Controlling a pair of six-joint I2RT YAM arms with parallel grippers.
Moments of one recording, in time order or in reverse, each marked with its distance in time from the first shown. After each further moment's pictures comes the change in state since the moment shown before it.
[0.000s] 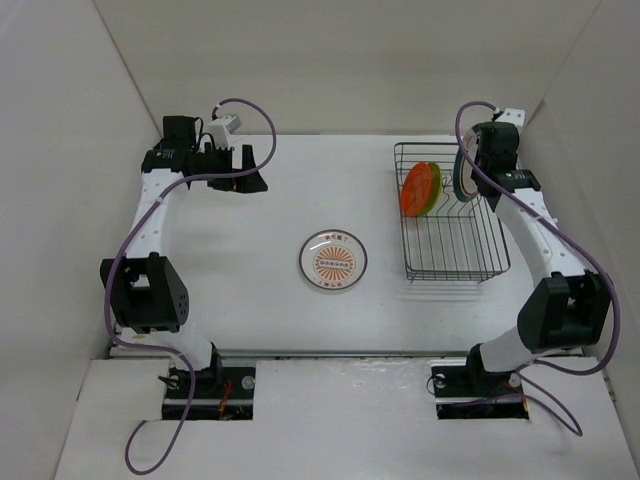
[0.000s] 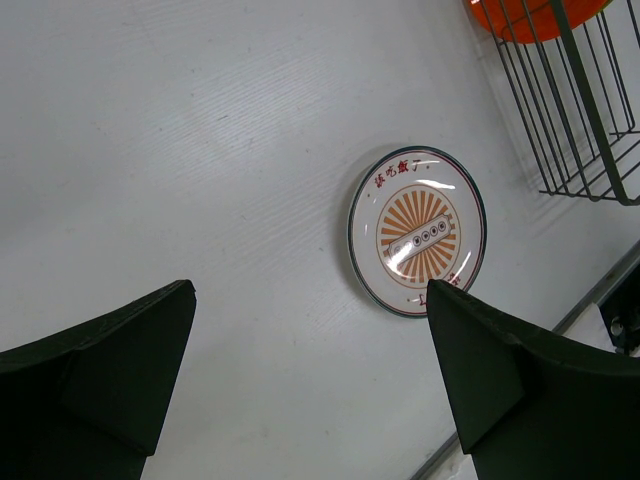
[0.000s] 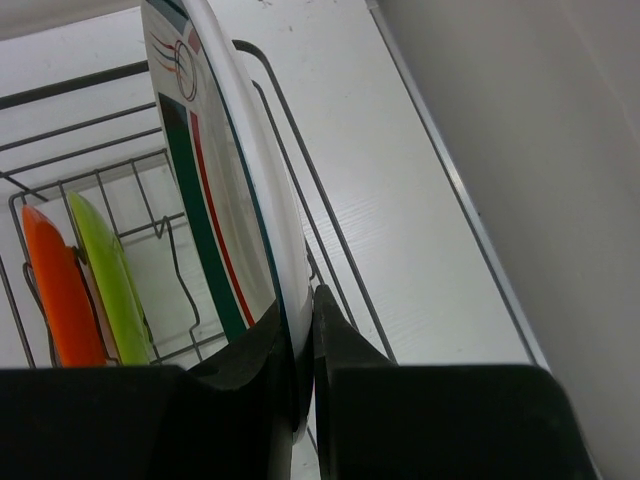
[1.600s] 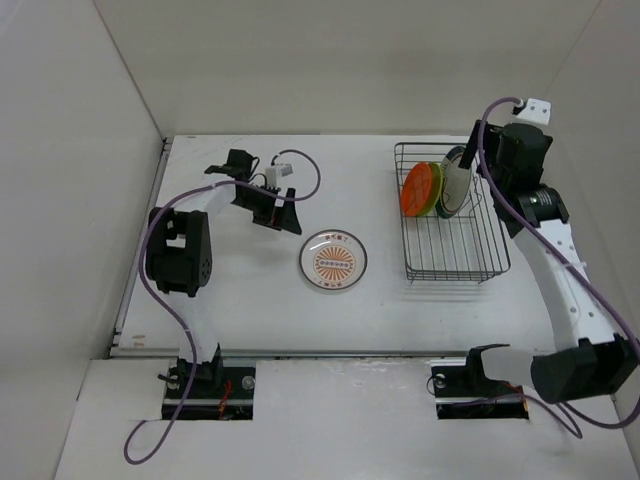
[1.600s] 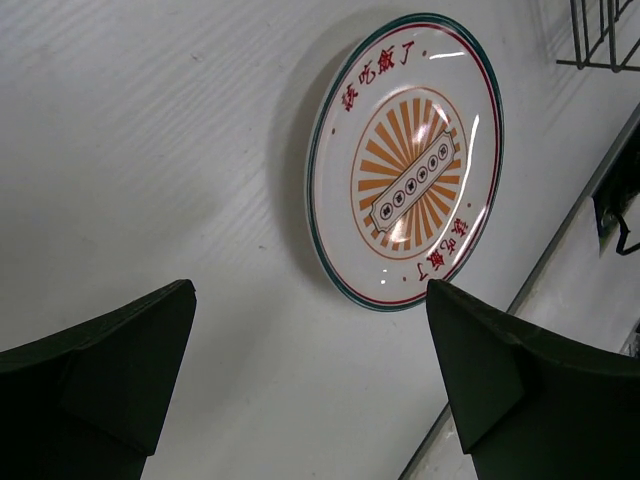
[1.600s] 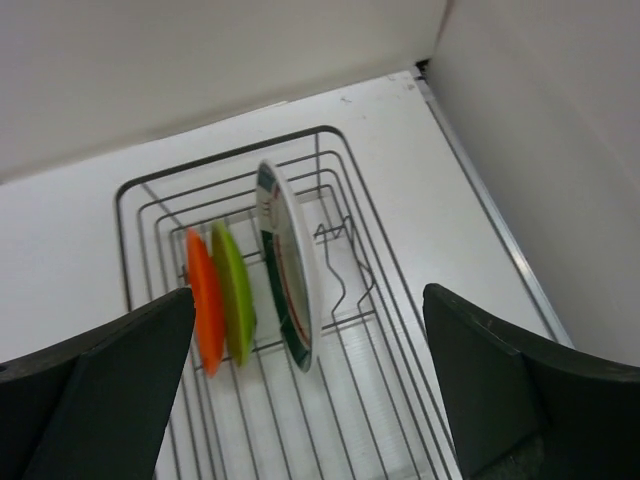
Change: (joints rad) left arm -0.167 0.301 -0.112 0.040 0.086 0.099; right arm 0.062 -0.226 0.016 -0.035 -0.061 0.063
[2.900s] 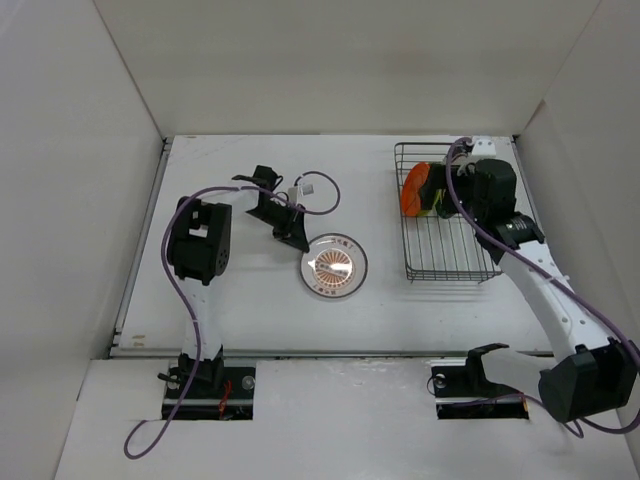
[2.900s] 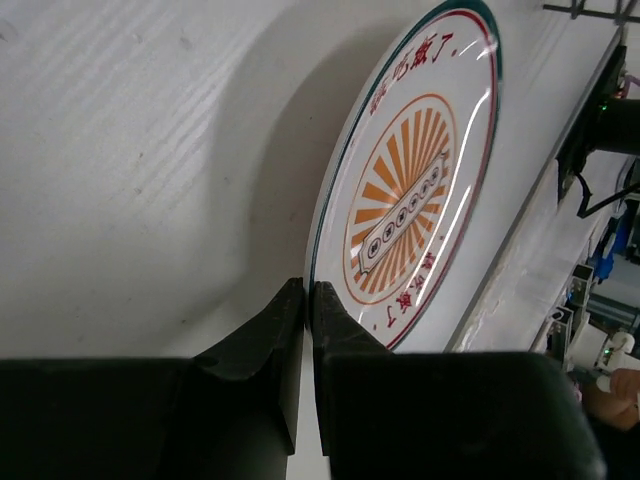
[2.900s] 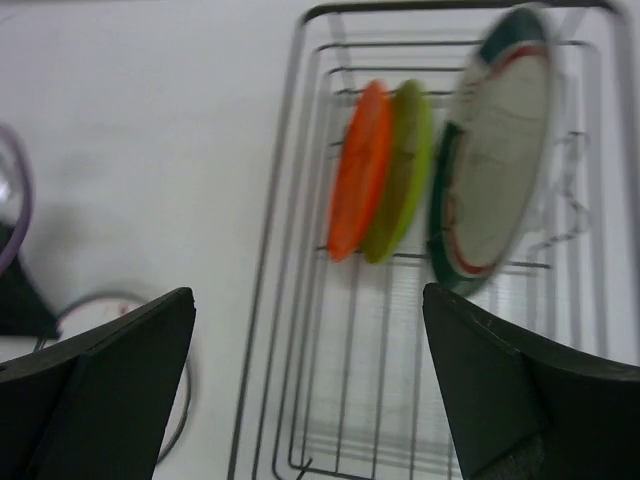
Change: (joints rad) left arm -0.115 0.177 -0.009 -0.001 0.080 -0.032; right arm 0.096 -0.124 -0.299 0.116 -0.356 0.023
